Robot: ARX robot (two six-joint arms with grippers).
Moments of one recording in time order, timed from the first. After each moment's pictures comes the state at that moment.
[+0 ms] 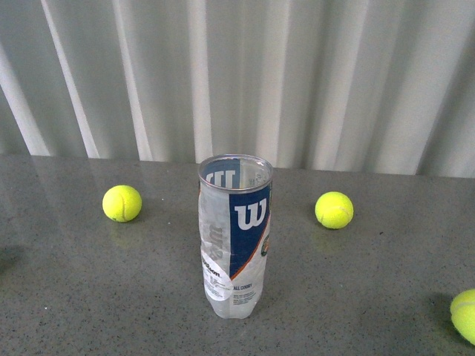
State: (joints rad) left arm -0.25 1.14 1.02 -0.21 0.16 0.54; right arm 0.00 0.00 0.00 0.00 0.00 -0.01
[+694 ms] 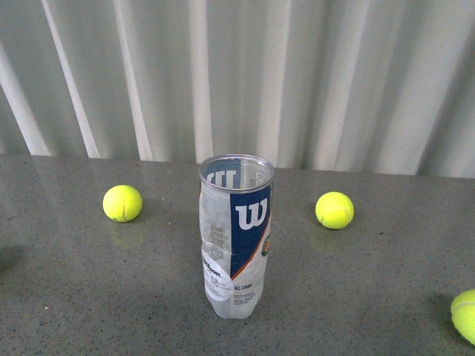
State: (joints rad) left arm 0.00 0.68 0.20 0.47 0.00 0.00; right arm 0.00 0.00 0.00 0.00 0.00 -0.01
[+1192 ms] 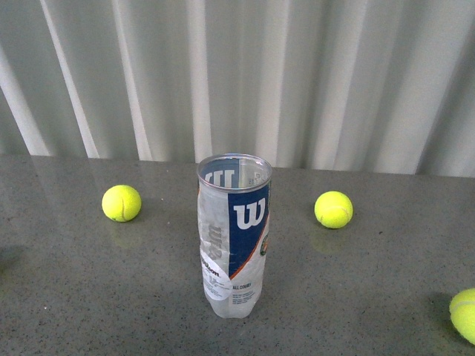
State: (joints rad) left arm 0.00 0.45 0.07 0.38 0.00 0.00; right arm 0.00 0.00 0.00 0.00 0.00 -0.01
